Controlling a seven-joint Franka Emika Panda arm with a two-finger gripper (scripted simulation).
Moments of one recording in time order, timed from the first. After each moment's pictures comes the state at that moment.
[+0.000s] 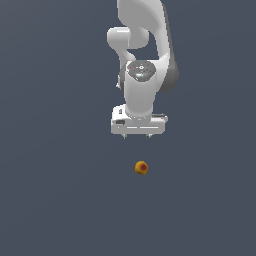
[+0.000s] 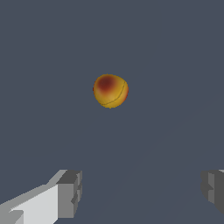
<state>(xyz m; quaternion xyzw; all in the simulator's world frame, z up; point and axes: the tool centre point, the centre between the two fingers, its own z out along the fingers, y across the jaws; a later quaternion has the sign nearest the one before) -0.005 0.037 0.166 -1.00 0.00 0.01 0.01</state>
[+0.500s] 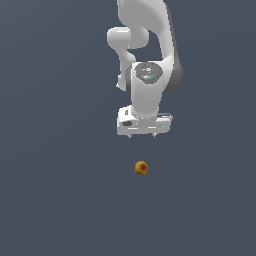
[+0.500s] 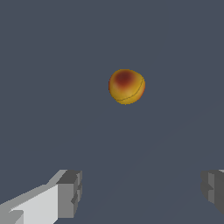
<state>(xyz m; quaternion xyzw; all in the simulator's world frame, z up) -0.010 0.058 0.161 -1.00 -0.02 0.01 0.02</state>
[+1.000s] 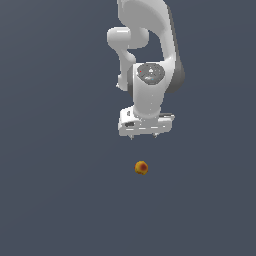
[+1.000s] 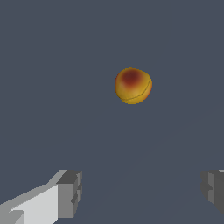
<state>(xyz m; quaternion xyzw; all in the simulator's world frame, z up) -0.010 0.065 0.158 -1.00 -0.04 0.02 0.02</state>
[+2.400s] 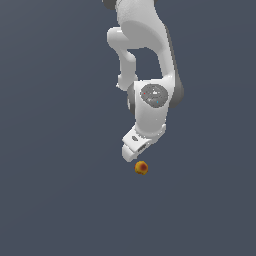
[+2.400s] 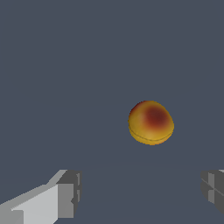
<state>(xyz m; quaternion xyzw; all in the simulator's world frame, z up) 0.034 0.066 0.124 -0.94 -0.35 0.01 0.01</state>
